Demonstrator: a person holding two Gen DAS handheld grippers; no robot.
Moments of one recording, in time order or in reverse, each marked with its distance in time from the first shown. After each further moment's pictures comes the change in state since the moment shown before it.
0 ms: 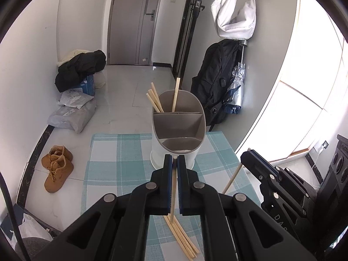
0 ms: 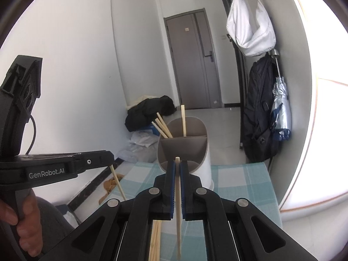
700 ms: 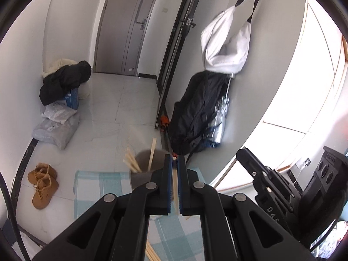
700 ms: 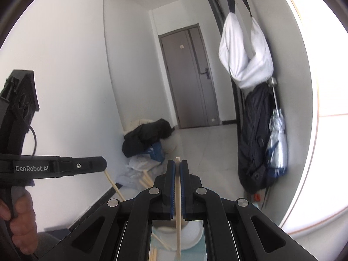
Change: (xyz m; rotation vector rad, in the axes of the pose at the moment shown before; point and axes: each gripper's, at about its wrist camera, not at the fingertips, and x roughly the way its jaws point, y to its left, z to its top) left arm -0.011 -0.012 0.108 -0.045 -0.059 -0.124; right arm 0.007 -0.030 0.106 0.015 -0.124 -0.002
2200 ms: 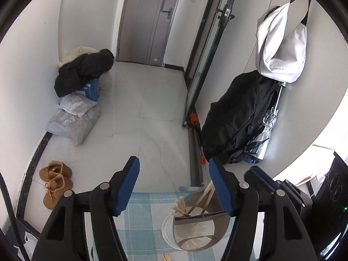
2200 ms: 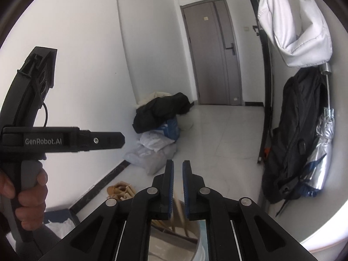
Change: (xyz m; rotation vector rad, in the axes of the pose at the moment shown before) left arm 0.077 0.069 0.043 -0.075 0.067 0.168; right arm 0.141 -0.008 0.007 -0.071 0.203 0.138
